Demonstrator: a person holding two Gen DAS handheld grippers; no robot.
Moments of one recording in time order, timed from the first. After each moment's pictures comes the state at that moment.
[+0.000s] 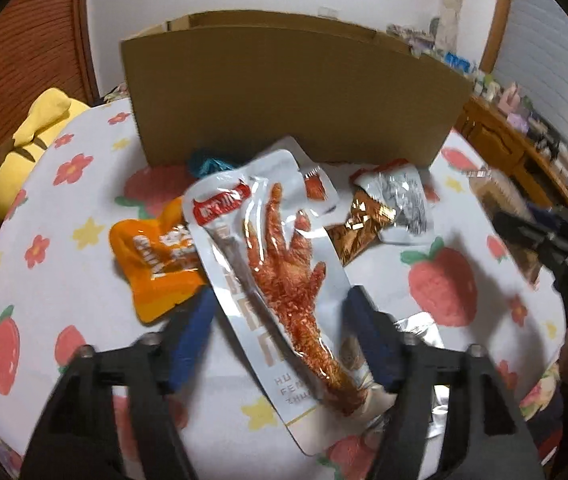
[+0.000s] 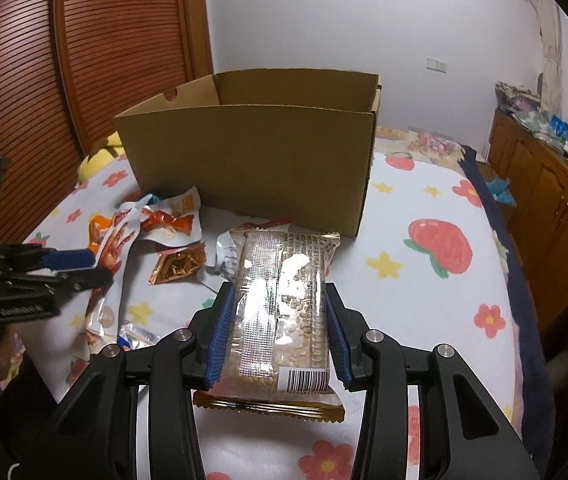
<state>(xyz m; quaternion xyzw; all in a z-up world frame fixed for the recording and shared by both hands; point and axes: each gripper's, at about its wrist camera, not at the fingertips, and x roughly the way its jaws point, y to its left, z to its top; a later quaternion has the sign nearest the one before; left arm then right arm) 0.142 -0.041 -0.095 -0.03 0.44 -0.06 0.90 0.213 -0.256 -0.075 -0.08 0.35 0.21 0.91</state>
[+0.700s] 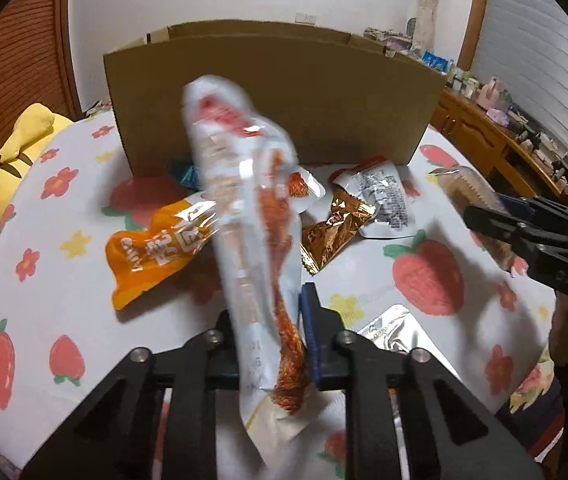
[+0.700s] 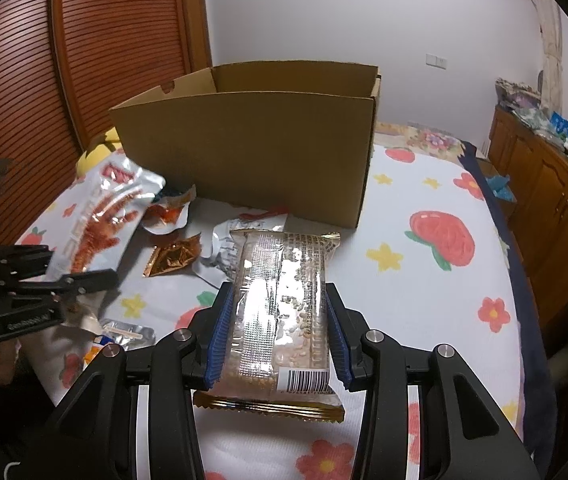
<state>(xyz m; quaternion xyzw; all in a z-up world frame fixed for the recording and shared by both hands) 0.131 -0.034 -0.087 -0.03 0.41 -0.10 0.91 0.215 -0.254 -0.083 -0.09 0.36 0.21 0.91</state>
